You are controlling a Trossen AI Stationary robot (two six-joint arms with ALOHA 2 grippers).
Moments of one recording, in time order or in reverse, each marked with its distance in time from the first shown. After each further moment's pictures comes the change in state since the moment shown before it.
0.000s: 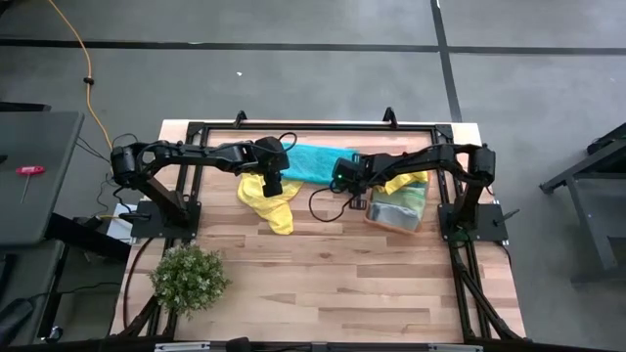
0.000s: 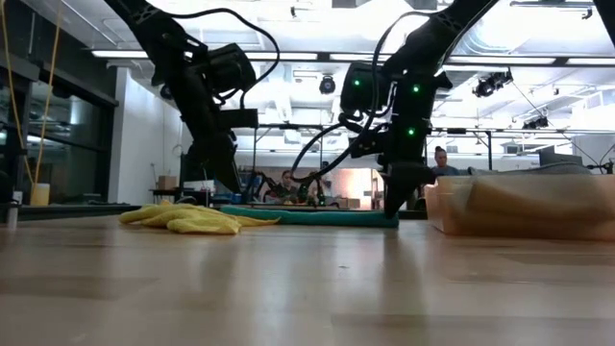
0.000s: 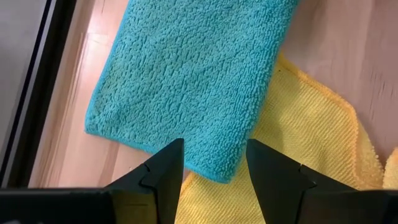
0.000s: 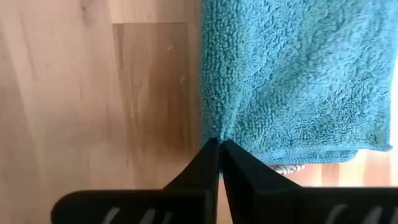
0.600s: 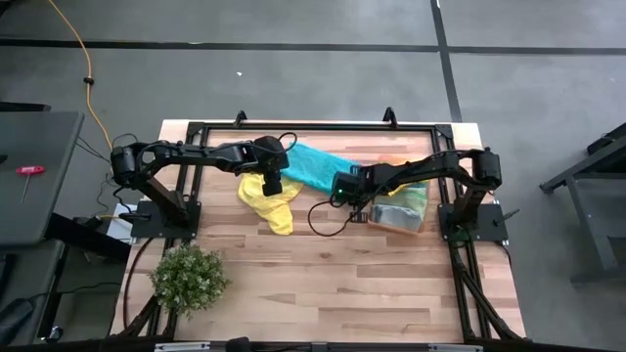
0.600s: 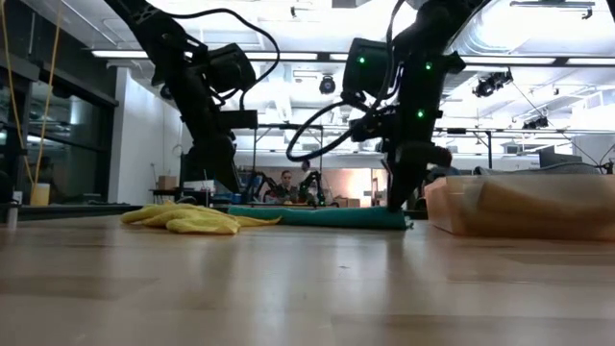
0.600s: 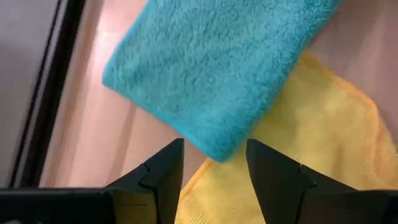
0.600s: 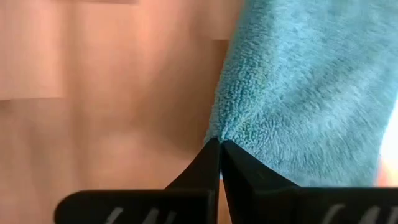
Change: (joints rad) left arm 0.000 0.000 0.000 -0.001 -0.032 0.005; right arm 0.117 -0.041 0.002 -0.053 -0.056 0.089
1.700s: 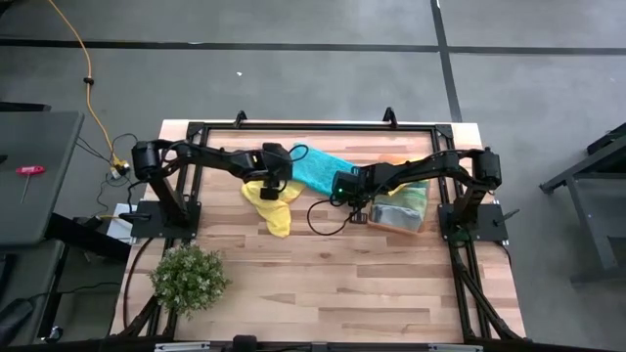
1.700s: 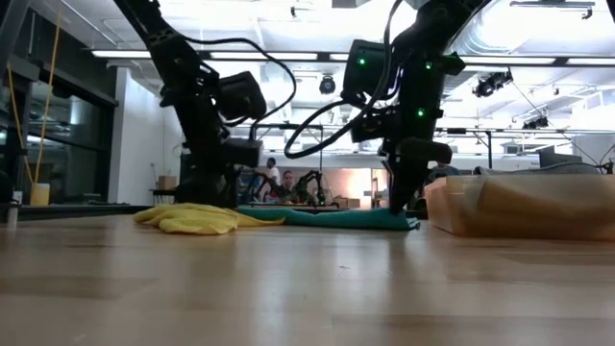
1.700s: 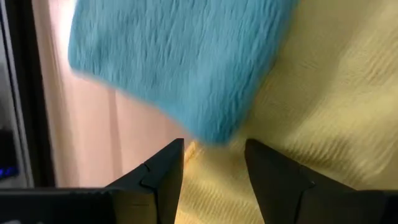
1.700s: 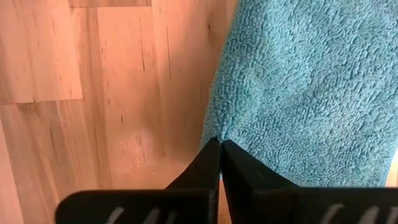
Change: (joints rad) left arm -0.034 0.167 0.001 0.047 -0.140 0.243; right arm -0.004 0.000 0.000 -0.007 -0.053 0.036
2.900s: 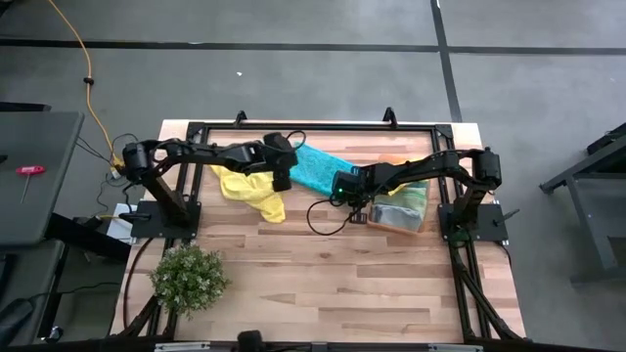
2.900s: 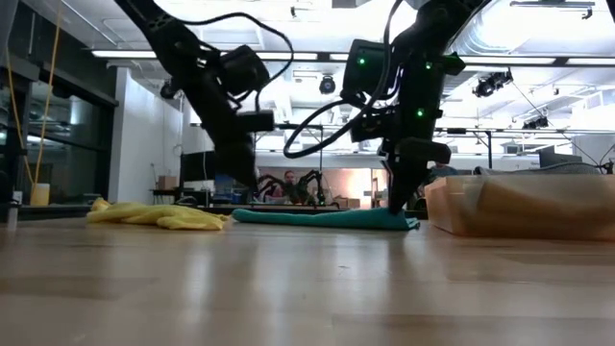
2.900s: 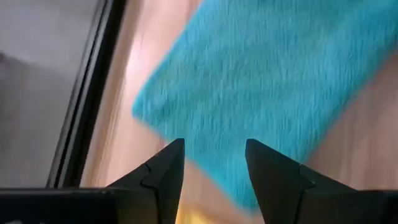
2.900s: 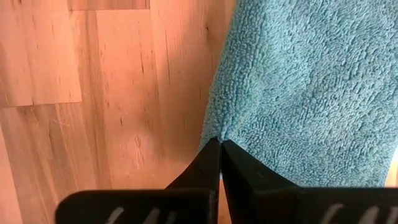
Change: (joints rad) left arm 0.023 -0.073 0.051 0.084 0.065 -0.184; right arm 0.000 0.000 -0.001 0.006 0.002 0.004
